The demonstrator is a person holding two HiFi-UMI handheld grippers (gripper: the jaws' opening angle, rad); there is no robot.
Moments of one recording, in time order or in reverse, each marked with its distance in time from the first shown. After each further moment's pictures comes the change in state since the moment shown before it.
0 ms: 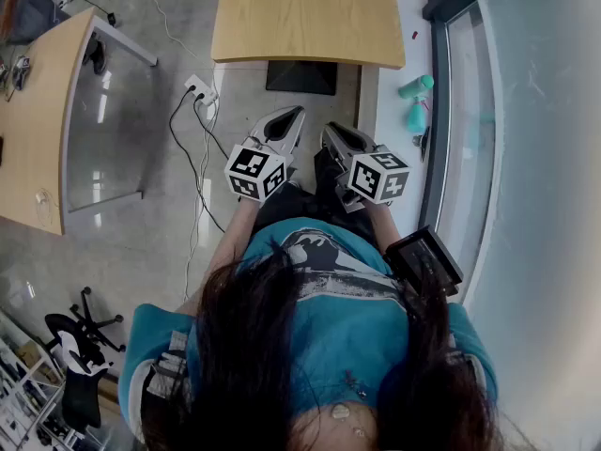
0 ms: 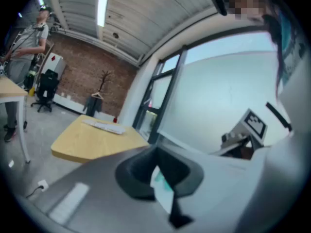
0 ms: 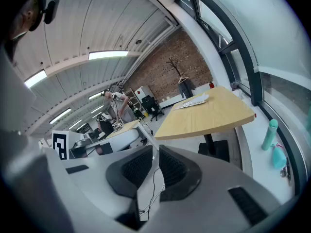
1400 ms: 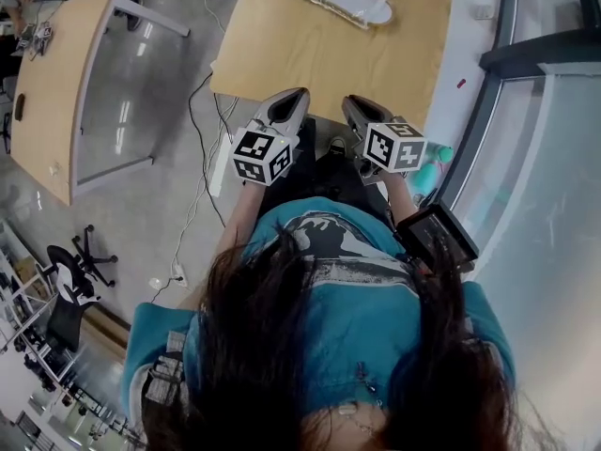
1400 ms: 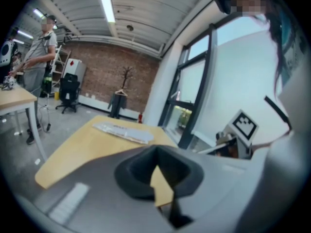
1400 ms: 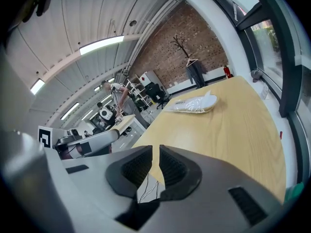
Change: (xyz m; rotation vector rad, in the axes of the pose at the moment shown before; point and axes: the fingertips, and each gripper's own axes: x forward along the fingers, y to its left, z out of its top) left arm 0.246 0.156 0.065 -0.039 0.087 0.308; right arm 0.185 -0.220 0.188 -0.031 0.204 0.141
